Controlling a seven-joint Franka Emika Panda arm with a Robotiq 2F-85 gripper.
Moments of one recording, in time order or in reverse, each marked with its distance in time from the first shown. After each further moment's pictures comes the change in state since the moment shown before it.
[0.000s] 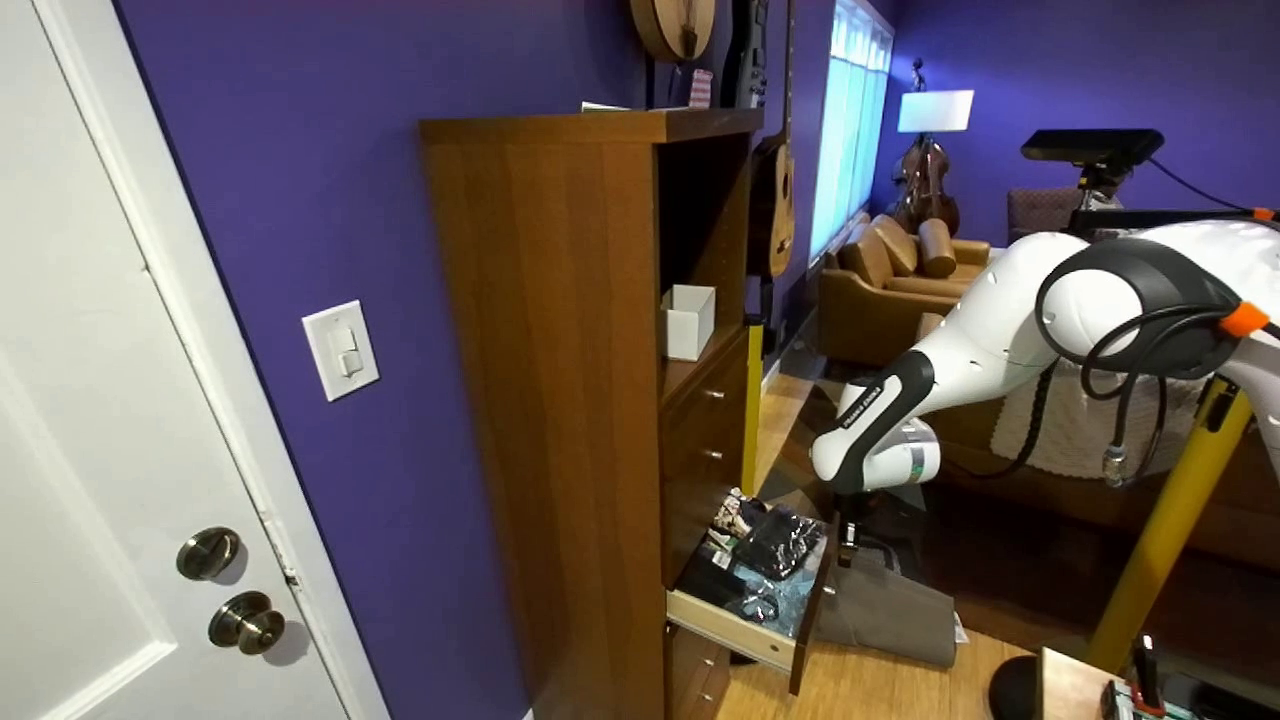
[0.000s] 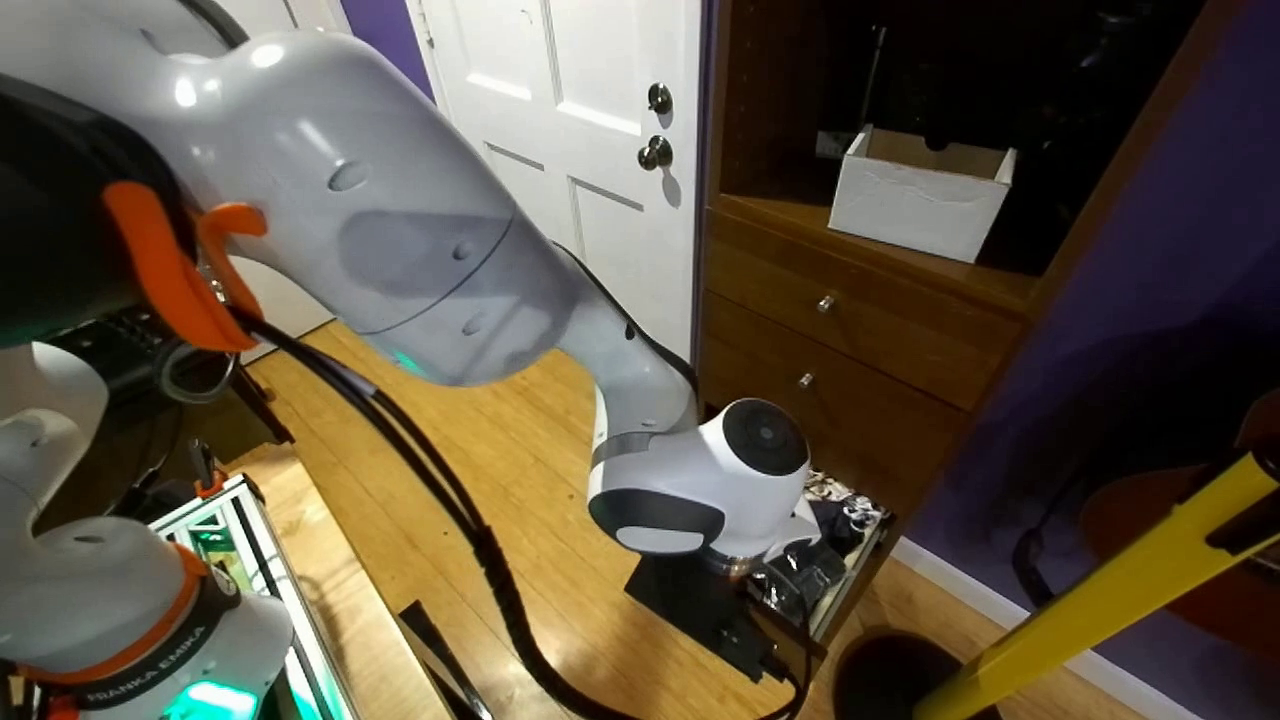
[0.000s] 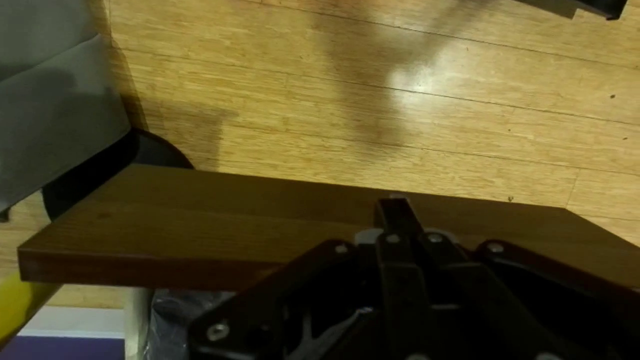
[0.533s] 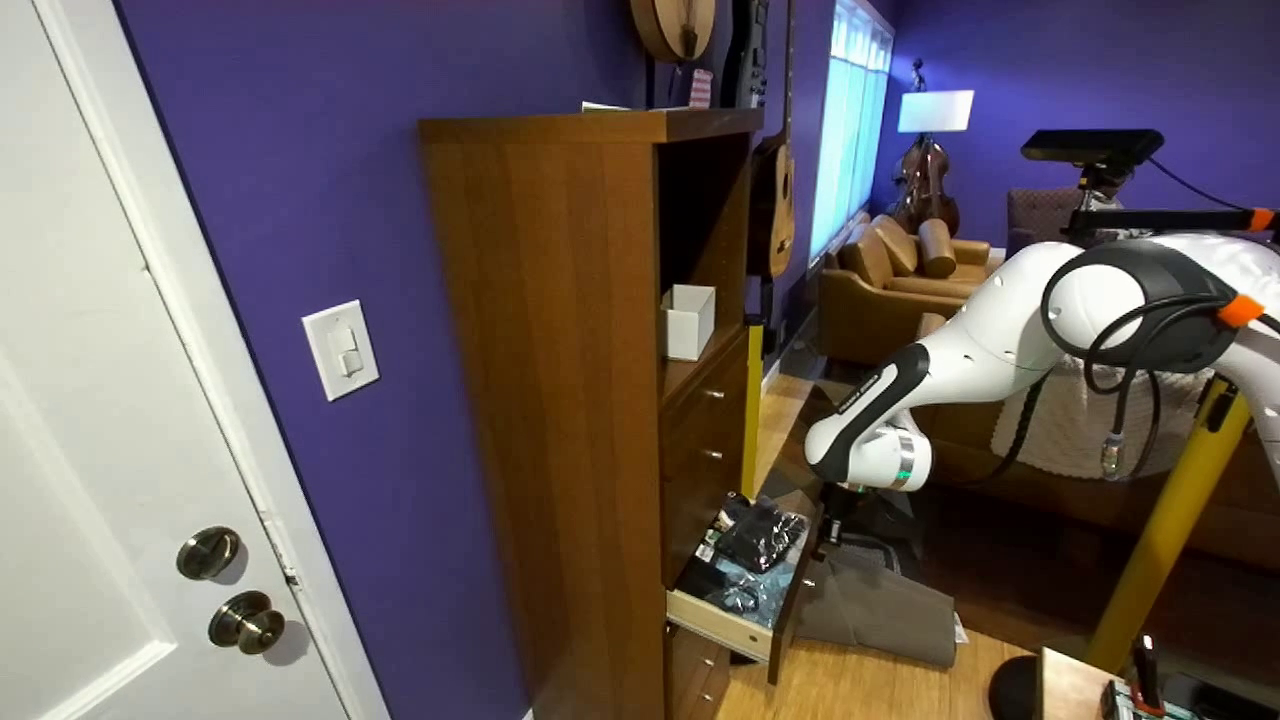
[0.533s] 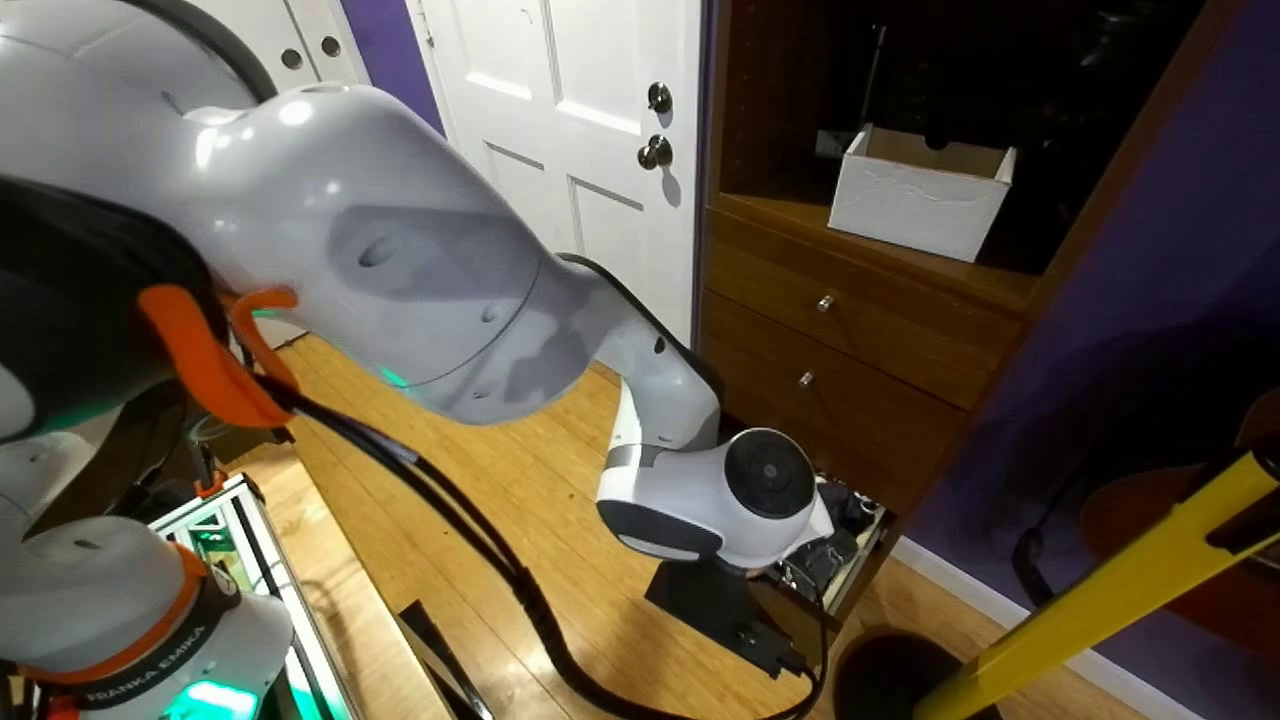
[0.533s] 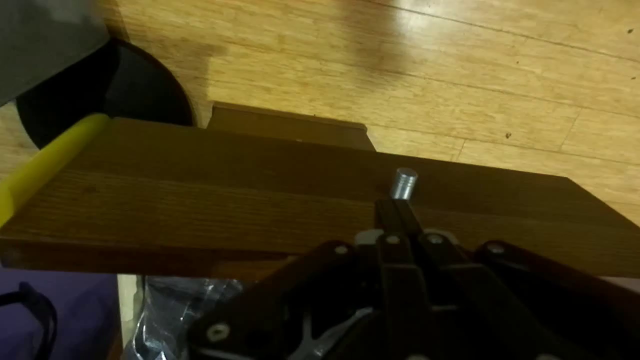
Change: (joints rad) arm -0.160 0.058 0.175 0.042 0.178 0.096 -0.224
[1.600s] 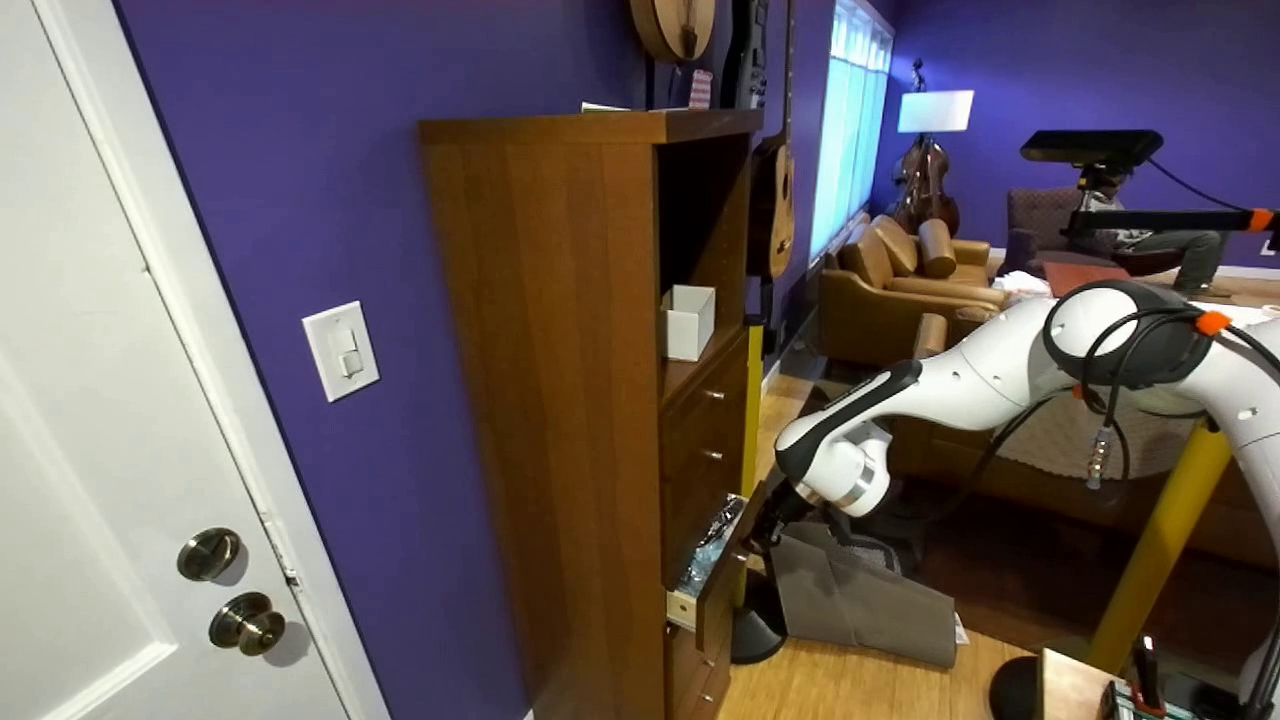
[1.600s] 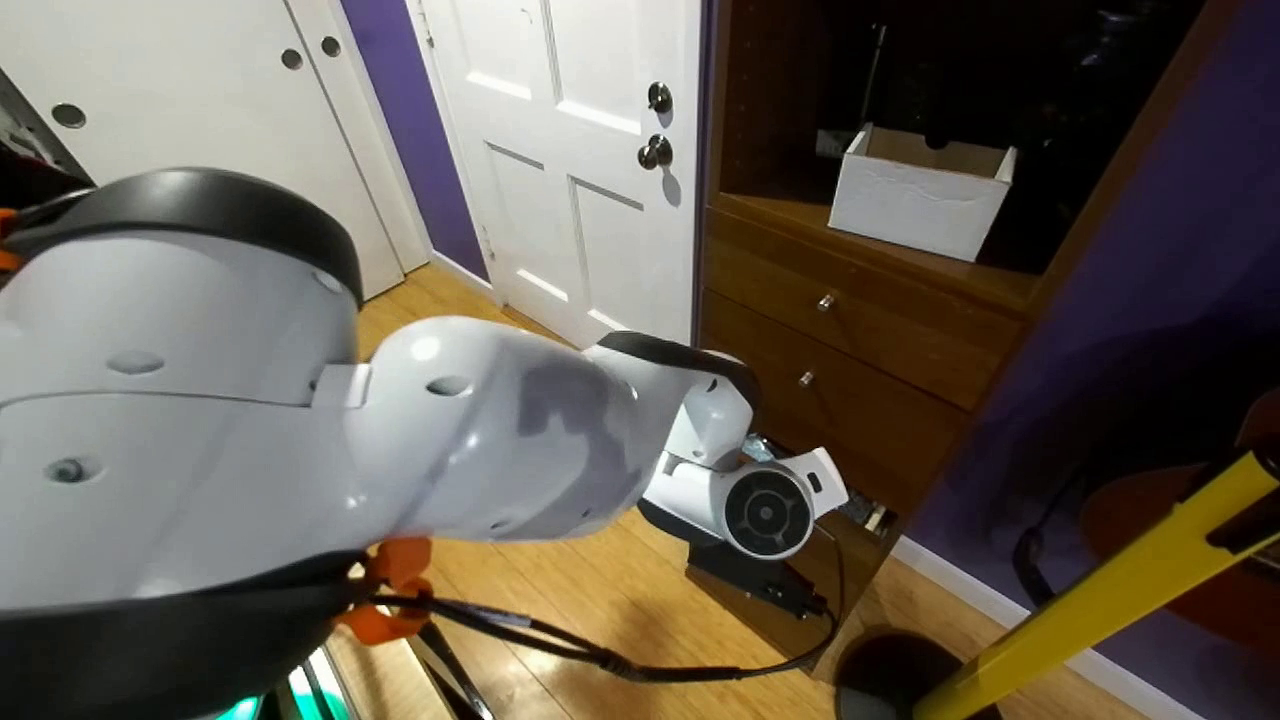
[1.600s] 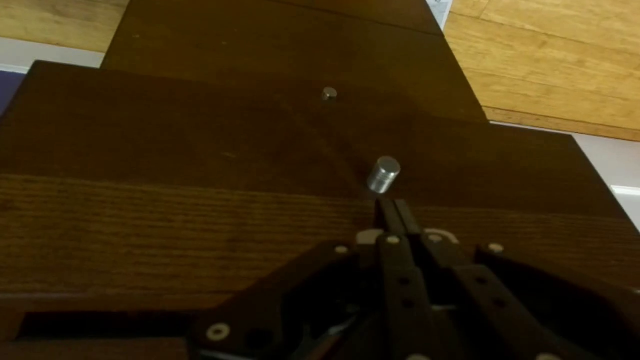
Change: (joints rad) arm -0.330 0.323 0.458 0.187 0.108 0.236 -0.284
